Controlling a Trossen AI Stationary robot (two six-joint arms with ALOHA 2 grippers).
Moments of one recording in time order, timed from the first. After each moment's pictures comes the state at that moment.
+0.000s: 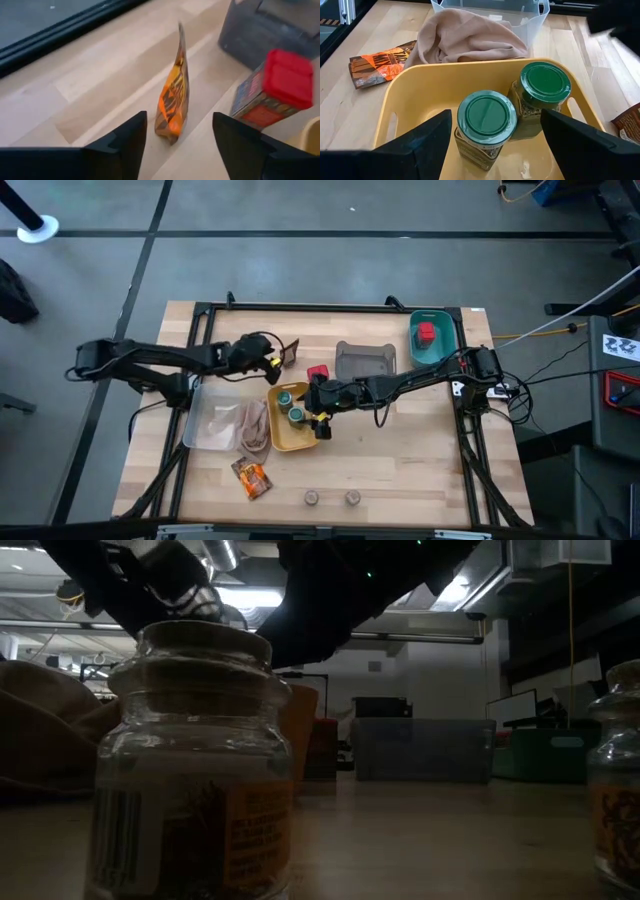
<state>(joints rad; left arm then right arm) 0.24 1.16 0.52 -0.06 -0.36 -0.39 0.13 1.90 1.28 0.05 0.04 -0.01</state>
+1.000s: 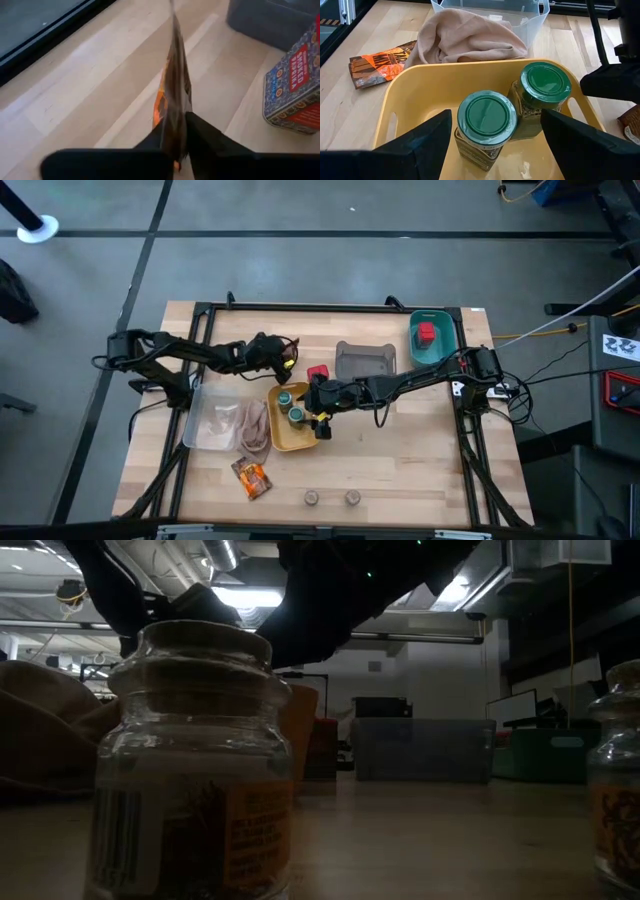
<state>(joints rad) 0.32 1.46 0.52 0.23 -0.27 -0.15 0.13 1.90 1.28 0.05 0.04 -0.01</state>
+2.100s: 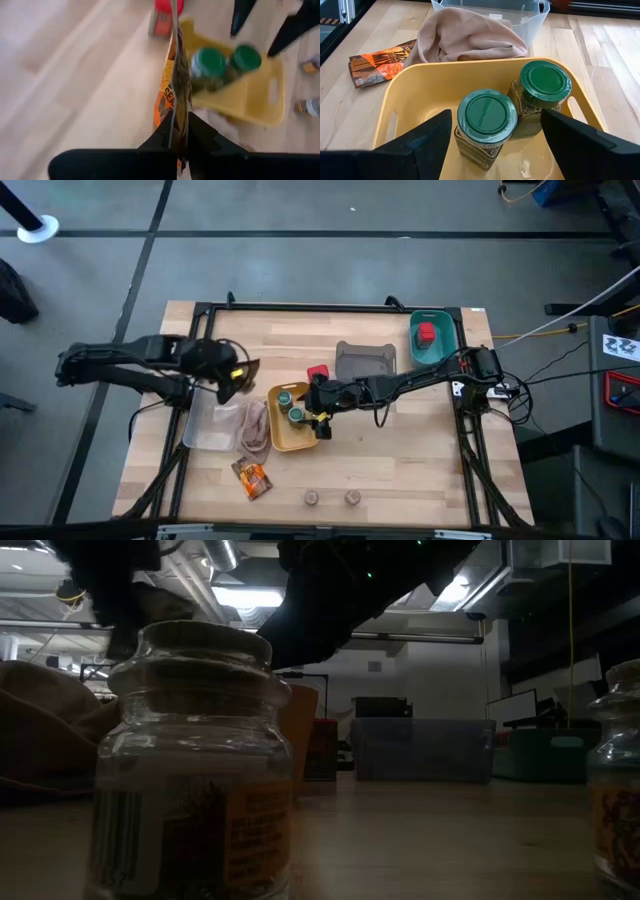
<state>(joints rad) 0.05 0.74 0.80 -0.92 -0.08 -0.45 0.13 1.90 1.28 0.05 0.04 -0.01</state>
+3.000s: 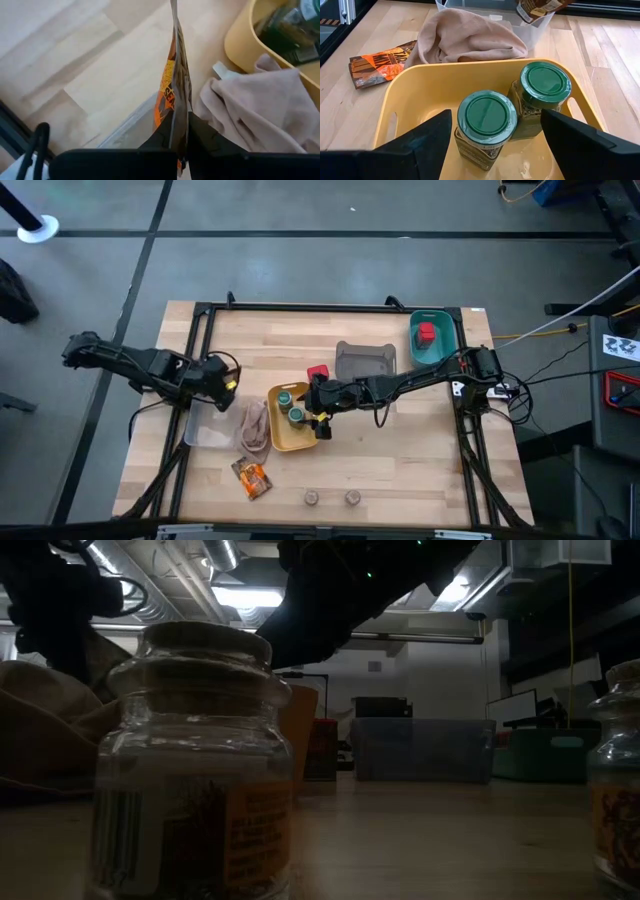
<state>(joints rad) -0.23 0.71 0.64 -1.10 -0.34 -1.00 0.13 1.90 1.28 0.05 0.04 -0.01</state>
